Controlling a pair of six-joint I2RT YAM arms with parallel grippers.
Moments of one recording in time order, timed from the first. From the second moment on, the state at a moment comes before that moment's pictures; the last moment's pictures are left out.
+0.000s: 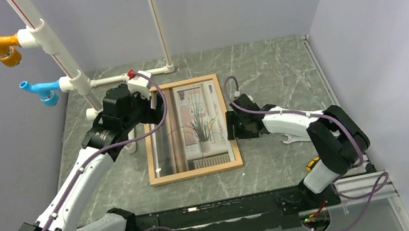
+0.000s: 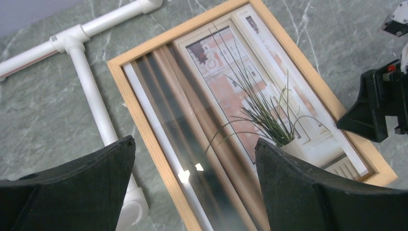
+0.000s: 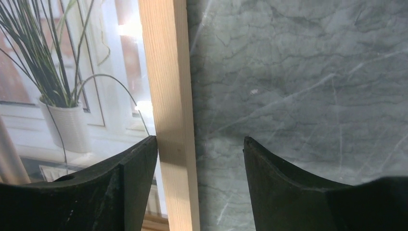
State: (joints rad) left arm -0.44 1.12 1.05 -0.37 0.01 0.03; right arm 0.57 1.55 0.80 -0.29 0.05 0.61
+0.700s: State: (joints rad) left arm -0.44 1.12 1.05 -0.34 -0.03 0.10; right arm 0.62 1.65 0.91 -0.33 0.11 0.62
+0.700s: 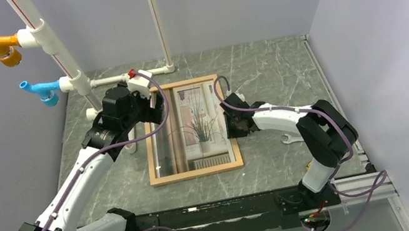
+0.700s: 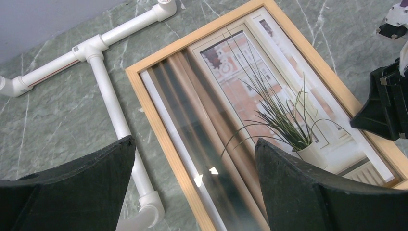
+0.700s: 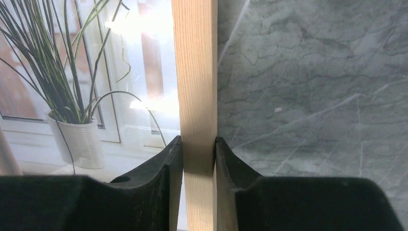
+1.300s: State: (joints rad) left arm -0.44 1.12 1.05 -0.34 -0.06 0.12; right arm 0.62 1.61 1.09 -0.62 0.09 0.63
